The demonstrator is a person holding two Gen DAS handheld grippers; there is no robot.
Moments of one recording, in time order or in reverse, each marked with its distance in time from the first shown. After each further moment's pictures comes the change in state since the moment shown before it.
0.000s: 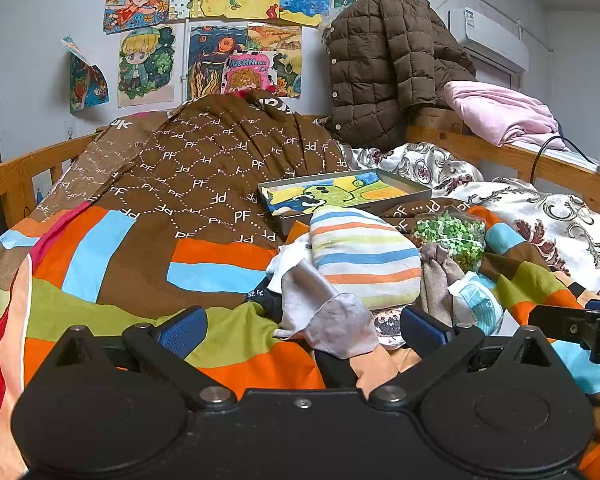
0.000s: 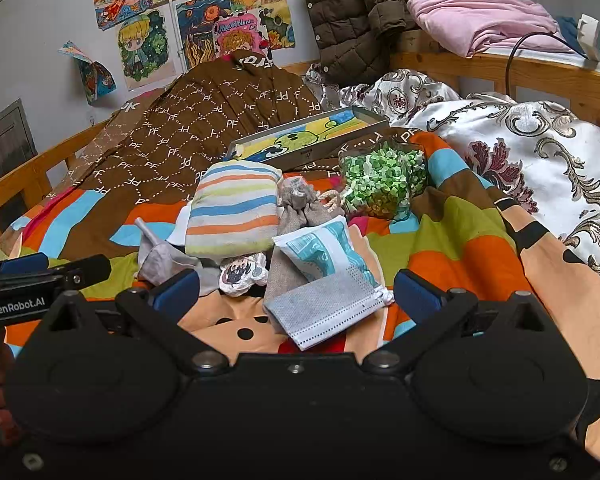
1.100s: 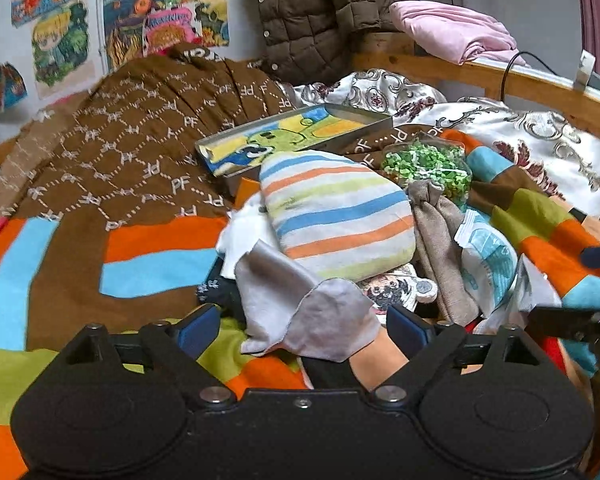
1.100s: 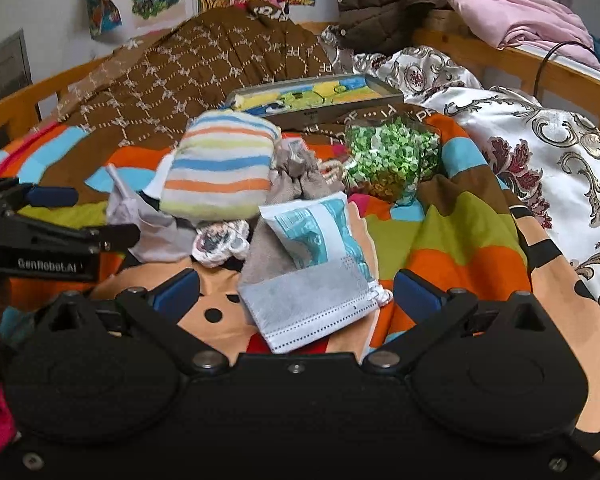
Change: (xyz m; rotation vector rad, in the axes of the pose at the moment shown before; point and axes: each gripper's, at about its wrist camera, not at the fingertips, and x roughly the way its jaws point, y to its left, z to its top) left arm 0.087 0.000 0.010 0.175 0.186 -0.152; right arm 0.047 0.011 0.007 -0.158 0.158 -0.044
